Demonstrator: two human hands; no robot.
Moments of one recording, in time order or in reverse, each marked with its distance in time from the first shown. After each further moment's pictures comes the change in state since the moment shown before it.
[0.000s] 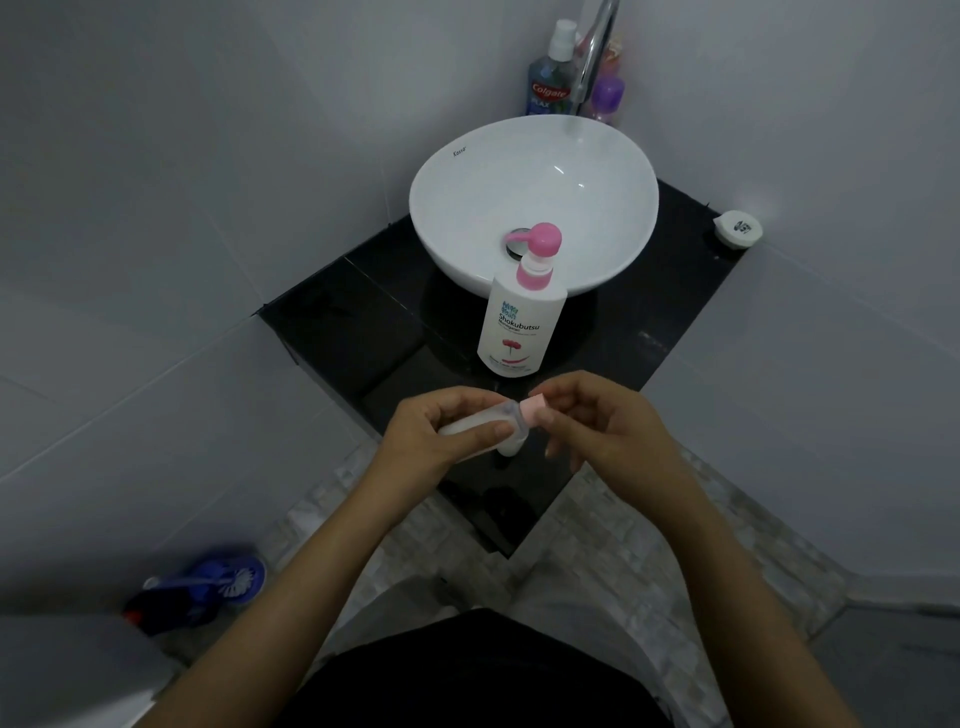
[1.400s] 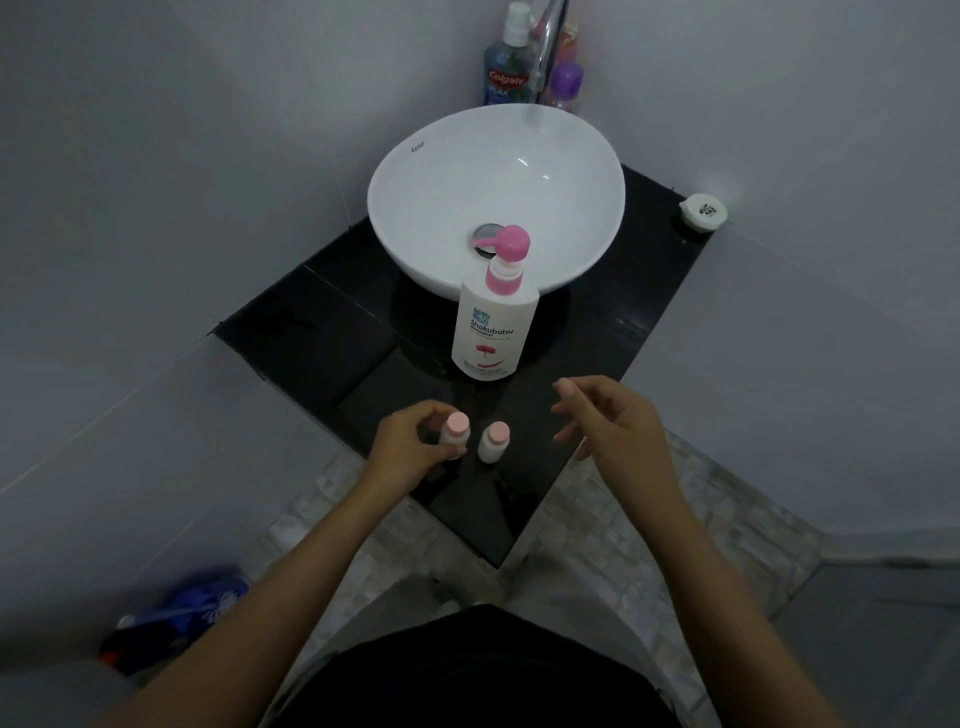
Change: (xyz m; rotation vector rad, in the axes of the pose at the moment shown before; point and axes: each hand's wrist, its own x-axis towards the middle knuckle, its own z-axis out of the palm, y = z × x) left_hand 0.067 -0.093 -0.015 0.385 0.024 -0.098; right_hand 0.015 0.030 -0.002 0.035 0.404 0.178
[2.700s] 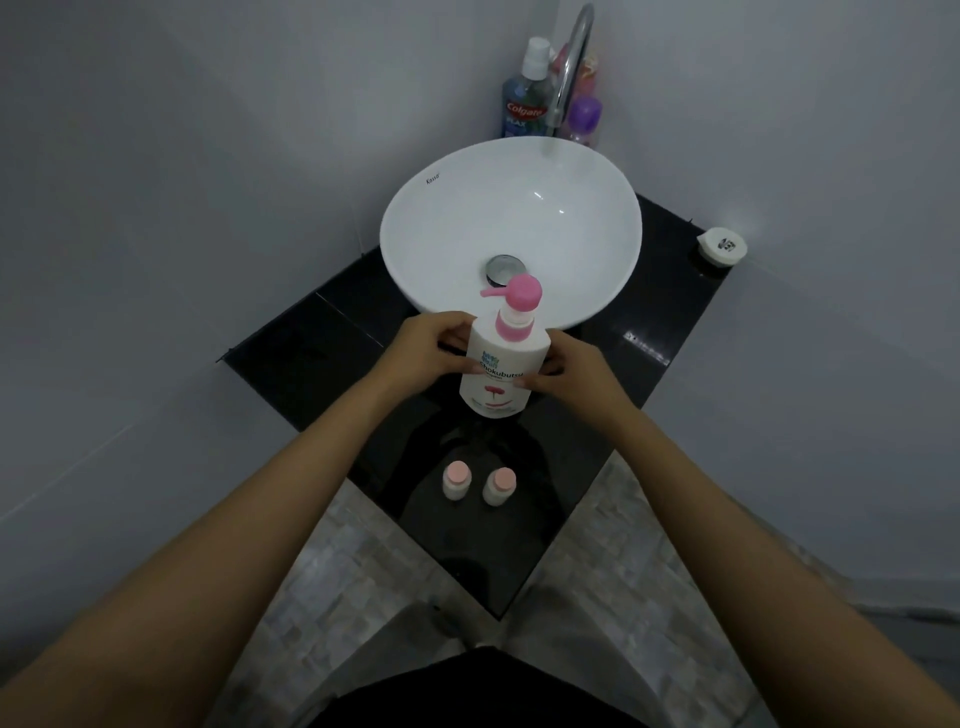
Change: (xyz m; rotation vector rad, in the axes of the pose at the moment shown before) left_hand 0.109 0.072 -0.049 0.020 -0.095 0.211; right_hand 0.137 0.004 0.022 -0.247 -0.349 -0.213
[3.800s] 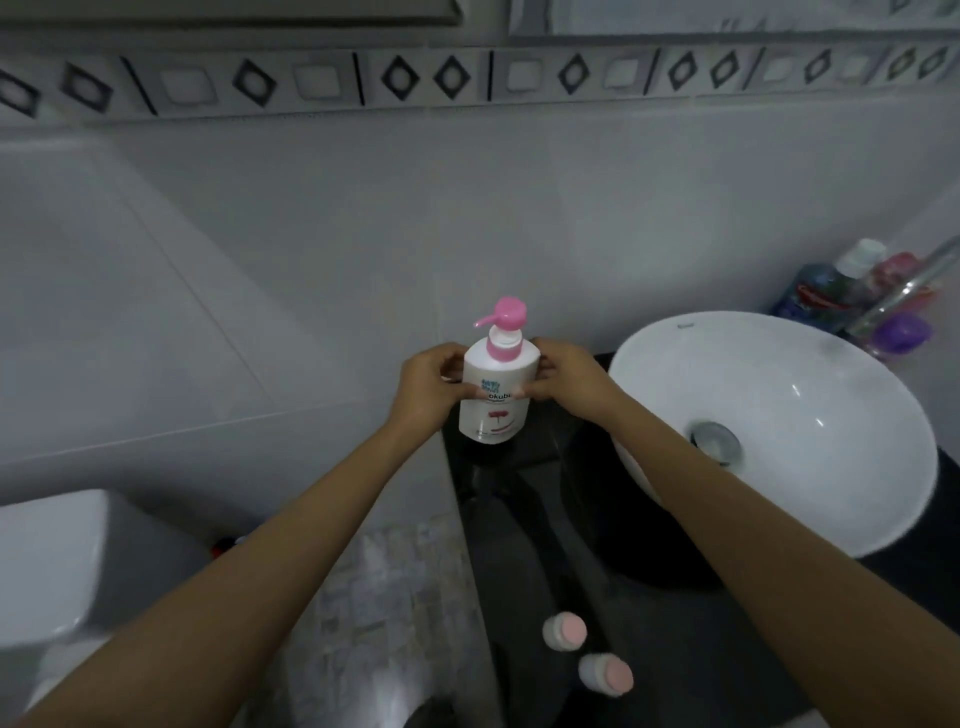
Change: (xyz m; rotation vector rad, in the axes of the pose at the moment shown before) left_hand -0.076 -0.043 -0.136 -0.063 0.872 -0.183; right_hand 0.156 -0.161 0.124 -0.103 -0.621 -0.386
